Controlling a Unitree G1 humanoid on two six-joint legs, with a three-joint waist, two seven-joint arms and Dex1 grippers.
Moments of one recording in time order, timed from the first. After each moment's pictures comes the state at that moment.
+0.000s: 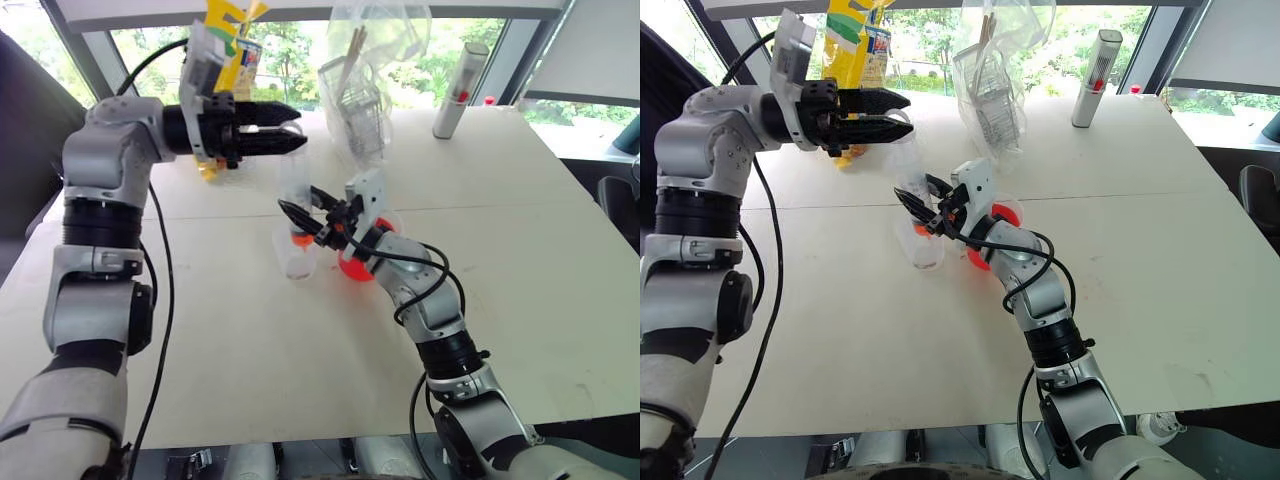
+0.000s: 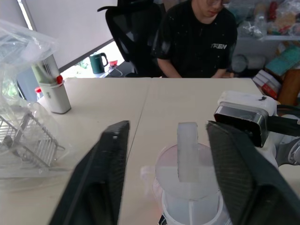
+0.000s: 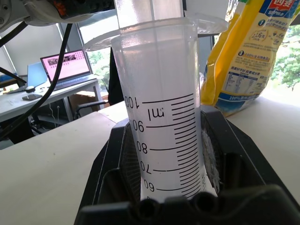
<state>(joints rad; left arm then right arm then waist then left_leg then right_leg) -1.14 0.58 0.01 0.47 -0.42 0.49 -1.37 -0.57 -0.08 0.19 0.02 0.26 0.23 0.56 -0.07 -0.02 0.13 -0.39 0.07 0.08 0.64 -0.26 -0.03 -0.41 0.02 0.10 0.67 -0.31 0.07</state>
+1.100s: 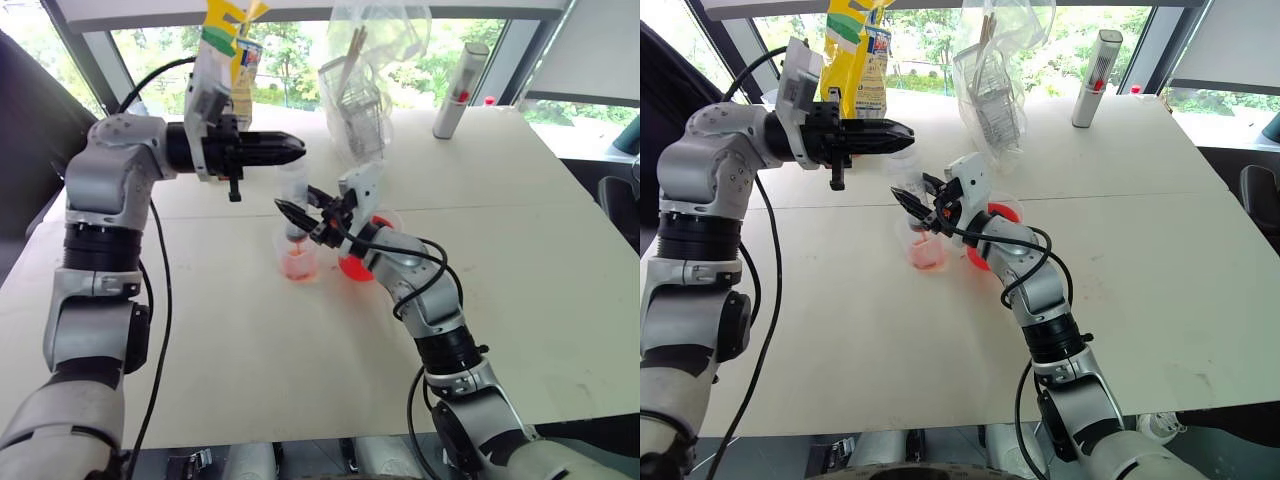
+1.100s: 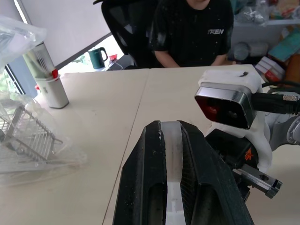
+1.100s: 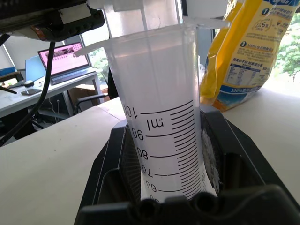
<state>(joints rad) -1.02 0.59 -0.01 0.29 -0.42 0.49 -1.34 -0.60 -0.07 0.18 -0.01 0.26 0.33 0.54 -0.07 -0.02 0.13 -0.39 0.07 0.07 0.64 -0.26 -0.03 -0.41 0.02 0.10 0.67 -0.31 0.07</state>
